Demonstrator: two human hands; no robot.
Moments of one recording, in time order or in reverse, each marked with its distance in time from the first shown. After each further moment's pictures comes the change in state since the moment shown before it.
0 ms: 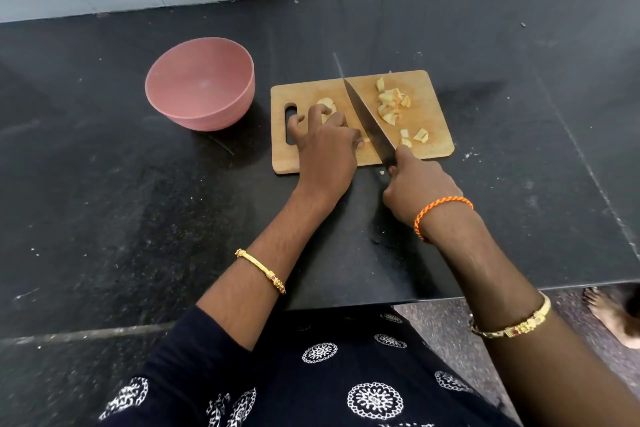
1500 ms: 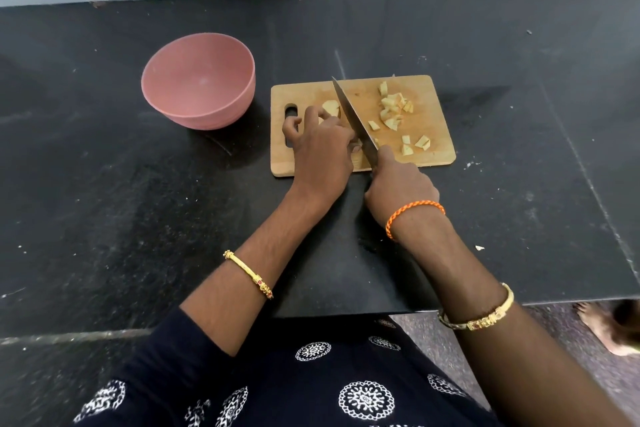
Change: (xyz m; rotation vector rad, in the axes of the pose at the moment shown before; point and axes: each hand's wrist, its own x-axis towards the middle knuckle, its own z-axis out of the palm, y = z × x) left_hand 0.005 -0.005 -0.004 -0.008 -0.014 -0.025; right_hand 0.018 -0.016 0.015 -0.042 0.049 -0.038
